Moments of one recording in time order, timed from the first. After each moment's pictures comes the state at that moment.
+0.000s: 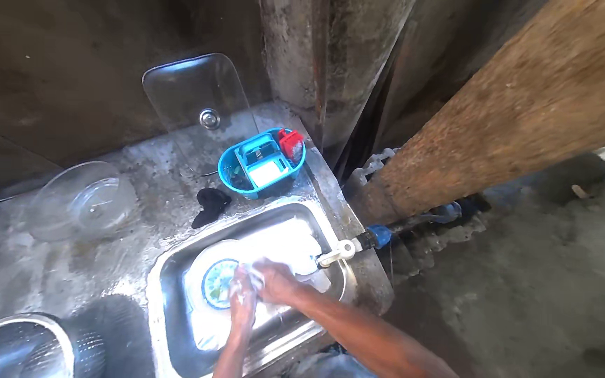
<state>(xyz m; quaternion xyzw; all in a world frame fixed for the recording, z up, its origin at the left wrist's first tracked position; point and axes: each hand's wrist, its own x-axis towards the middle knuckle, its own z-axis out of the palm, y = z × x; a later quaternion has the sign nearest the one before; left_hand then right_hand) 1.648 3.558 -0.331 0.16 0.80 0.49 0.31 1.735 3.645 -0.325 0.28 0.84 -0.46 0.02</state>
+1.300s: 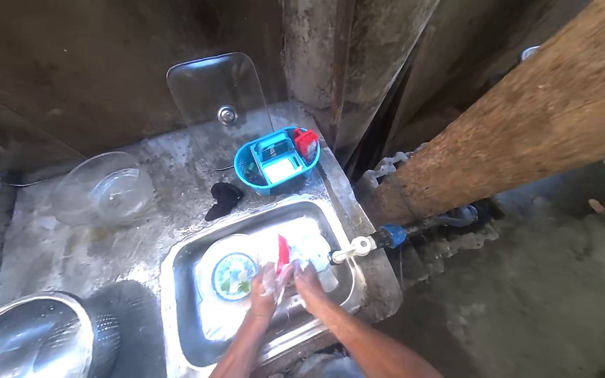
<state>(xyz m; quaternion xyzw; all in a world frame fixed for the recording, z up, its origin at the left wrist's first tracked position) 1.661 3.555 -0.348 0.51 0.76 0.40 0.06 1.755 3.618 -0.318 0.61 0.44 -0.65 -0.12</state>
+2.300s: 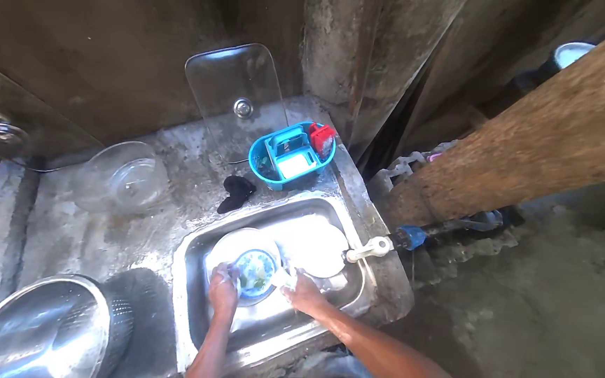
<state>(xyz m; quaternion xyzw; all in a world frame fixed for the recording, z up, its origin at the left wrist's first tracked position) 1.553 3.503 -0.380 0.25 0.93 0.15 0.22 1.754 3.604 -0.348 0.47 0.66 -0.57 0.14</state>
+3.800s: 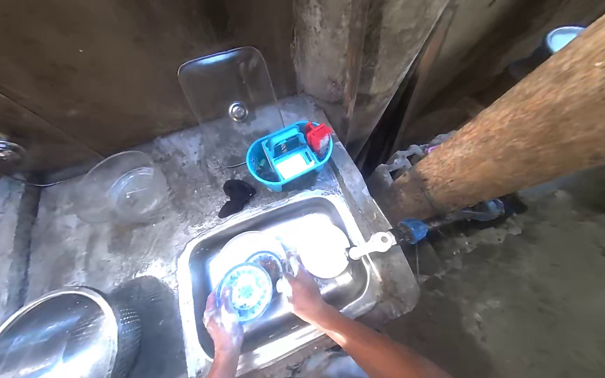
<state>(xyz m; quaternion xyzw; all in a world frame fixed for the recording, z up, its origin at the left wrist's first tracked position) 1.588 3.471 -0.354 0.03 0.85 0.50 0.19 1.743 3.592 -0.353 0.40 0.81 -0.43 0.08</state>
